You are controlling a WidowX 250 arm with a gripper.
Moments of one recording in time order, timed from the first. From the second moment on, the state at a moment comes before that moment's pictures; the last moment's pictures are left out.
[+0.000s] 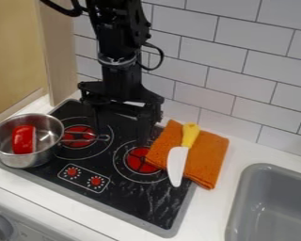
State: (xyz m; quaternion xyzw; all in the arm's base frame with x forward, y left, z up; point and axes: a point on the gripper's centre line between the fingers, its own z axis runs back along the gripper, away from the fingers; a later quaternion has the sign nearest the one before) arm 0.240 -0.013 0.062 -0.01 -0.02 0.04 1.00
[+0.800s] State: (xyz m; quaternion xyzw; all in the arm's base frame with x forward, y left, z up) arm 0.207 0.059 0.066 0.00 0.02 0.18 0.98
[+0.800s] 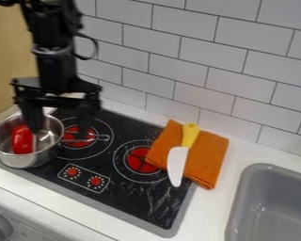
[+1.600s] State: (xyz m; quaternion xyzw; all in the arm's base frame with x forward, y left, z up) arm 0.212 0.115 0.049 0.04 0.05 0.28 0.96
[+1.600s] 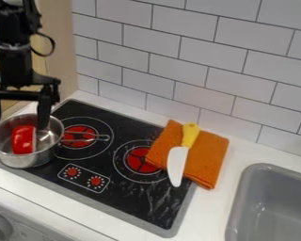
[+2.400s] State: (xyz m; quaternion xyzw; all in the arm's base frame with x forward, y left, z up) arm 0.221 0.124 0.016 0.03 0.06 0.30 0.95
